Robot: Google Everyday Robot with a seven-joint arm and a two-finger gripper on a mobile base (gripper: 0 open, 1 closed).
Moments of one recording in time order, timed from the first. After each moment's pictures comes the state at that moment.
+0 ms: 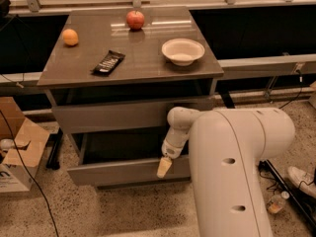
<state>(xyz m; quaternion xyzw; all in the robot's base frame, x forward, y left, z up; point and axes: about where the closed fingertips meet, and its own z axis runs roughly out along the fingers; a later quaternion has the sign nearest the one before) 0.608 -0.035 0.411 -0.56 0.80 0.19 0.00</state>
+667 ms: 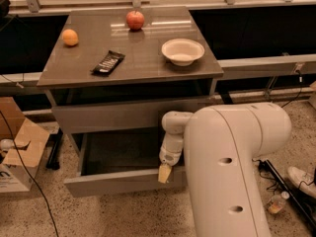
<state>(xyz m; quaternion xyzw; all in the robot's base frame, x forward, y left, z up) 0.573 -0.033 0.410 -0.58 0.79 0.18 -0.04</state>
